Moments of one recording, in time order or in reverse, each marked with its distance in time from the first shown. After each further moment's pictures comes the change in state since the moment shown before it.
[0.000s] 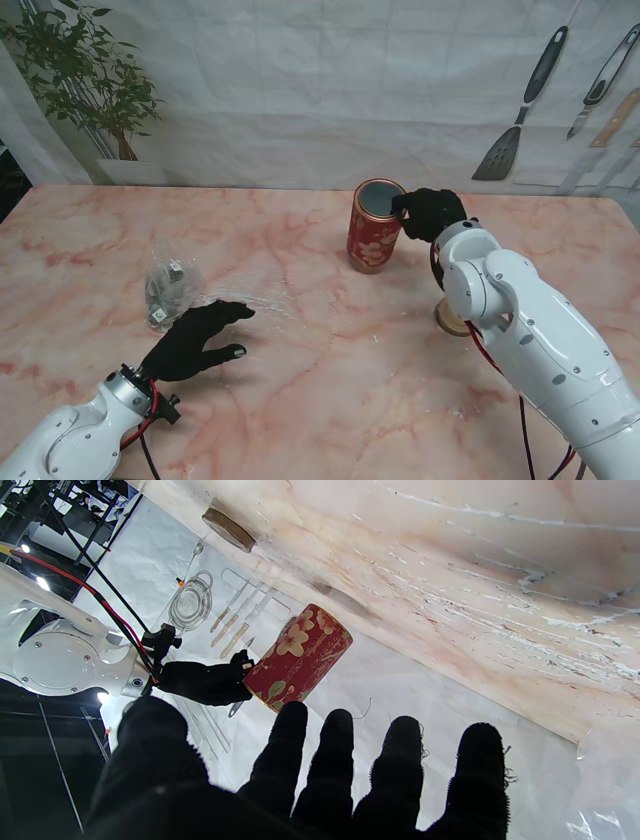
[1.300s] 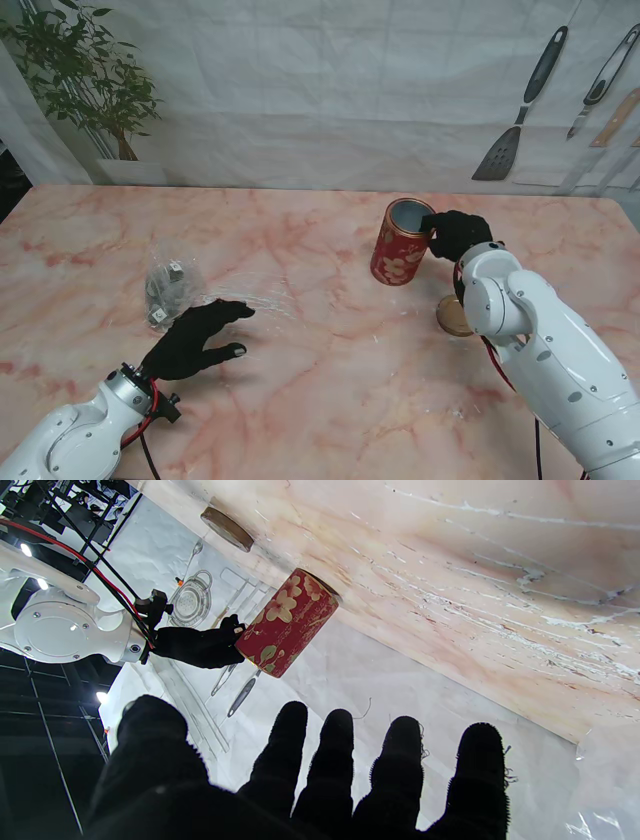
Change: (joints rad) left arm -0.008 -0.001 0.003 0.006 -0.003 0.001 -0.003; right arm -0.108 0.000 0.108 0.028 0.031 0.037 -0.014; left_hand 0.000 0.000 0.000 0.000 0.000 0.000 0.000 0.000 0.000 0.000 0.000 0.000 -0.001 0.000 0.000 0.000 0.000 0.000 0.000 0.000; right_hand -0.001 -0.001 -0.003 0.000 0.000 0.001 0.010 -0.090 0.000 0.005 -0.018 -0.051 0.000 0.000 -0.025 -0.013 0.000 0.000 0.000 0.000
